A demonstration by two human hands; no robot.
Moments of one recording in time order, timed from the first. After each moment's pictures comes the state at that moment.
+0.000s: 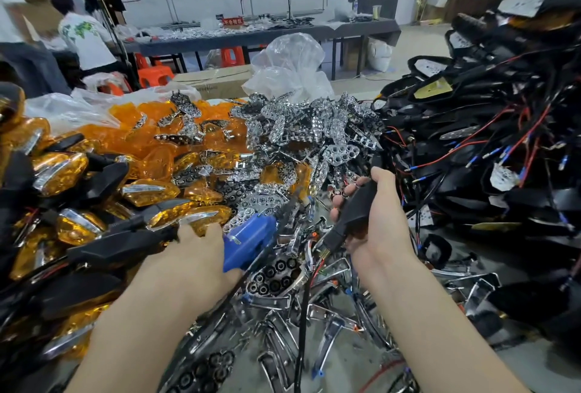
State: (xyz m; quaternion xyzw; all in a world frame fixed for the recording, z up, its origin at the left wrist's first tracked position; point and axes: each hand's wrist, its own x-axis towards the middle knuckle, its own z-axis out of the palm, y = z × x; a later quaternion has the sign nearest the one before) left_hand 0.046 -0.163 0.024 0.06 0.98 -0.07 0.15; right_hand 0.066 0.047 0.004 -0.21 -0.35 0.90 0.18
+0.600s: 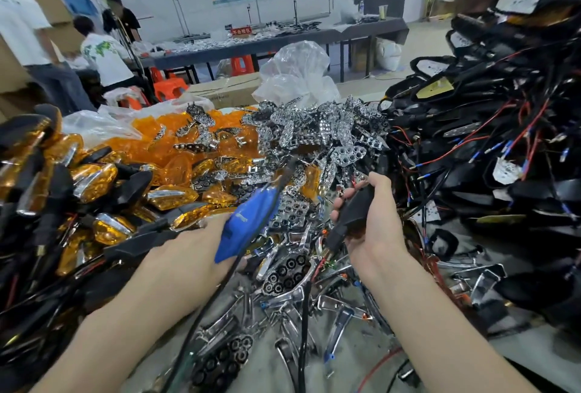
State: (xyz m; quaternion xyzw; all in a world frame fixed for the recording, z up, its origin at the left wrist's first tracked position) left_hand 0.043 -0.196 0.021 0.14 0.99 -0.01 -0.02; right_hand 0.068 0.041 -0.001 -0.20 -0.32 0.91 0.16
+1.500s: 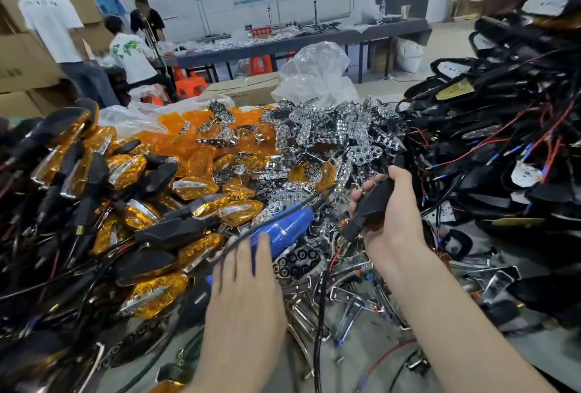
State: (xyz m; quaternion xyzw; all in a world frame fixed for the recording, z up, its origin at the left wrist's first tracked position) left_hand 0.124 -0.155 -0.032 0.12 0.98 0.00 -0.14; right_hand 0.071 0.040 0.007 -0.20 -0.32 0.91 0.16
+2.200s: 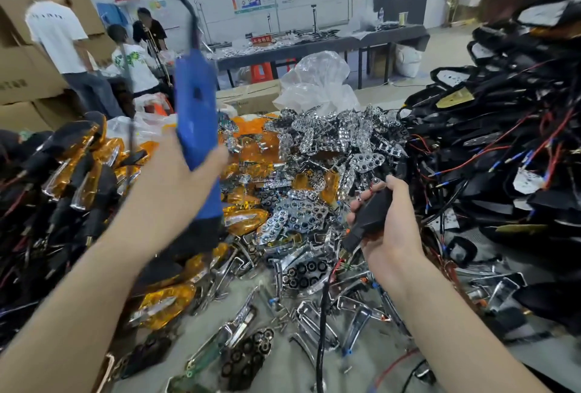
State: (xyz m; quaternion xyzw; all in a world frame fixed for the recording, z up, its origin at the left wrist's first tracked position) left_hand 0.035 -0.205 0.104 0.11 0.88 0.40 -0.23; right_hand 0.071 0.036 0.003 -0.17 -0.31 0.93 0.14
